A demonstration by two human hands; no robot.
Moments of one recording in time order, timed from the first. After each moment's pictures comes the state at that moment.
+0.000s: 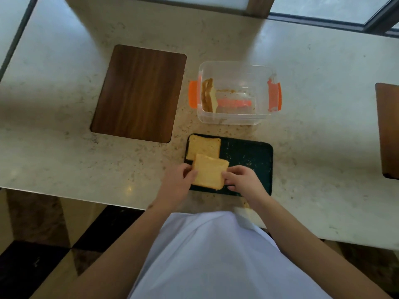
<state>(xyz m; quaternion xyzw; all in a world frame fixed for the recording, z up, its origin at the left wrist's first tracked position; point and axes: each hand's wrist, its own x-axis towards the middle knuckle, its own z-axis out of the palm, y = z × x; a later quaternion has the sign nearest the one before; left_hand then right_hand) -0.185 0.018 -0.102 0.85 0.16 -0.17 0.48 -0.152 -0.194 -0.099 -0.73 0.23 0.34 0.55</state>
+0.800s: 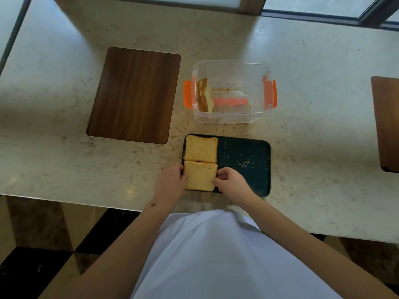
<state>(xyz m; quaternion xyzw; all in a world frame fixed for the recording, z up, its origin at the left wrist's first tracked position) -0.182 0.023 -0.123 0.93 0.15 -0.15 0.30 -0.158 -0.175 -0.113 -0.79 0.16 0.37 0.46</state>
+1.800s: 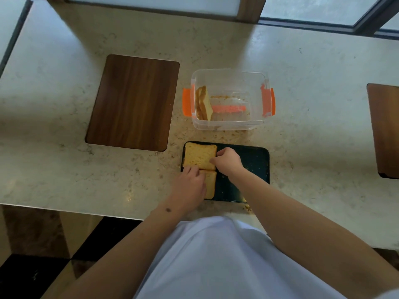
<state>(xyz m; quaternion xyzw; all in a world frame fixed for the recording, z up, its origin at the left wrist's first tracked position) -0.169 -0.010 -0.110 0.97 -0.12 -0.13 0.17 -0.076 -0.150 -0.119 -0.83 0.22 0.33 0.39</state>
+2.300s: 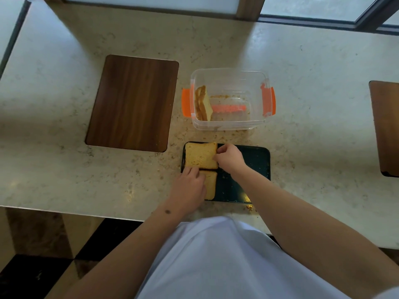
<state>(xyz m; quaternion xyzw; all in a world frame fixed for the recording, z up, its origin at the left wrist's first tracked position) -0.170 -0.008 -0.110 0.97 -0.13 -0.15 0.17 -0.068 -0.155 -0.120 -0.82 0.22 0.30 0.43</state>
